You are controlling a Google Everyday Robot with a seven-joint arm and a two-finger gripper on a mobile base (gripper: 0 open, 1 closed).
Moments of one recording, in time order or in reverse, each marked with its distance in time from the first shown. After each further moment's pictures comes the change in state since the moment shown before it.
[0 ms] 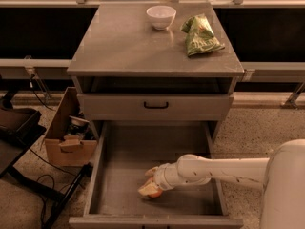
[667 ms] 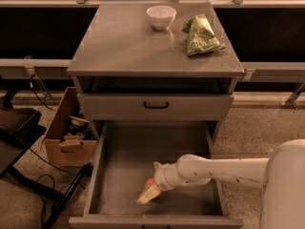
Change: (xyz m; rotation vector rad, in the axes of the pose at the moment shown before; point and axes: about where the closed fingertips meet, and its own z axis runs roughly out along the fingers) arm 0.000 0.000 0.000 0.000 0.000 0.000
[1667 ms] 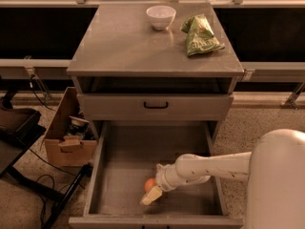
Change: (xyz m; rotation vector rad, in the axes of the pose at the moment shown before) arm 0.024 -0.005 0.005 0.001 0.093 0.005
